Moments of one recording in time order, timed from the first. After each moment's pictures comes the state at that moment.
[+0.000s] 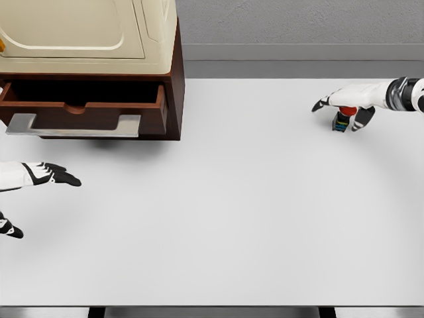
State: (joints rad) left arm -0.17 1.46 -0.47 -1.76 0.39 -0.61 -0.58; right arm -1.03 -0.57 0.80 -0.70 0.60 -0.61 0.61
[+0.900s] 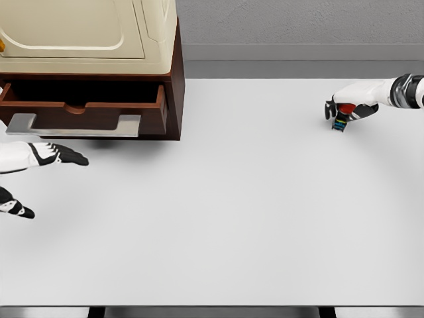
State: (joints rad) left arm -0.27 1.39 -0.47 -1.76 0.38 -0.61 -0.57; right arm -1.04 -0.58 0.79 -0.69 0.62 -0.61 0.61
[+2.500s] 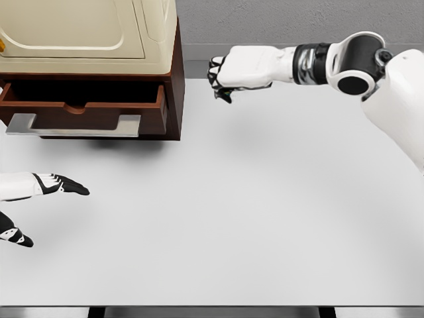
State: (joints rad) left arm -0.14 1.42 -0.48 -1.76 0.37 -0.61 -0.58; right arm -1.07 -0.44 0.80 -1.31 0.61 -0.61 0.61
